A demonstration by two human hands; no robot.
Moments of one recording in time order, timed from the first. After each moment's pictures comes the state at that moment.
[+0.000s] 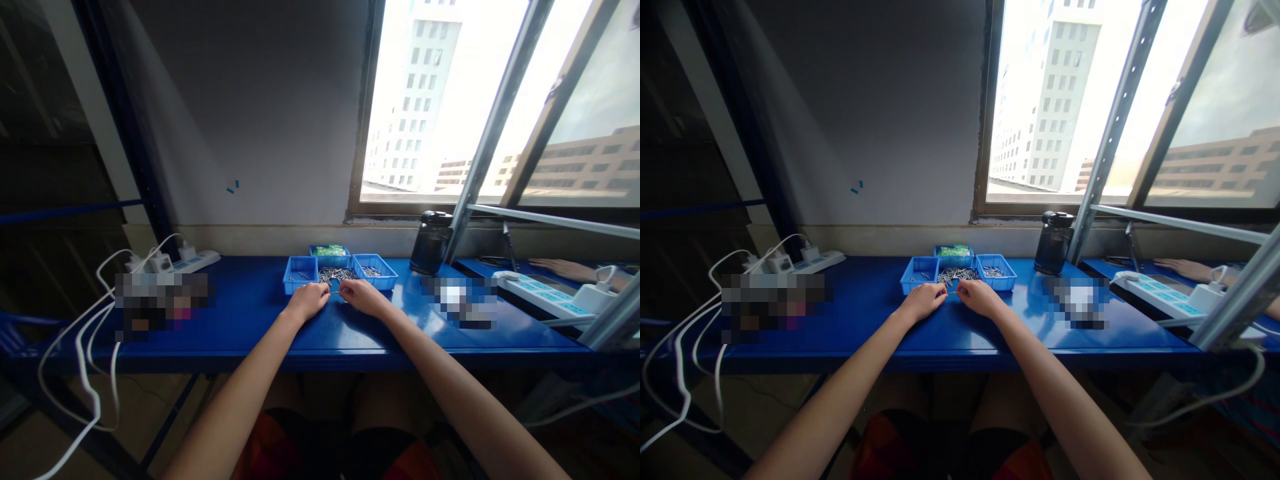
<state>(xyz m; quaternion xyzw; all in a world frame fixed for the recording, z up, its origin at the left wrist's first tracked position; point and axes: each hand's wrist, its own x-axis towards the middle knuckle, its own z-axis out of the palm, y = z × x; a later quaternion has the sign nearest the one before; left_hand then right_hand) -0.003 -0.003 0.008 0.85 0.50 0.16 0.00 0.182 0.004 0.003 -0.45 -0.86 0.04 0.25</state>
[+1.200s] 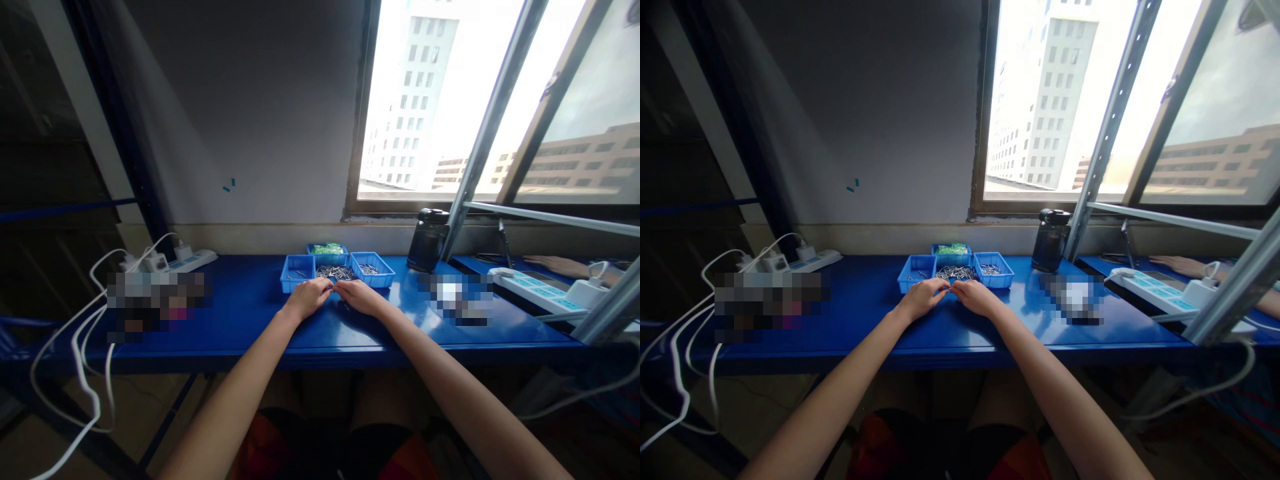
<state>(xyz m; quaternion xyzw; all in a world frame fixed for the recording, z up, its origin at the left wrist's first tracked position) -0.001 -0.008 0.011 0.87 0.42 0.23 0.00 0.181 0.001 0.004 -0.39 -0.88 0.05 0.25</state>
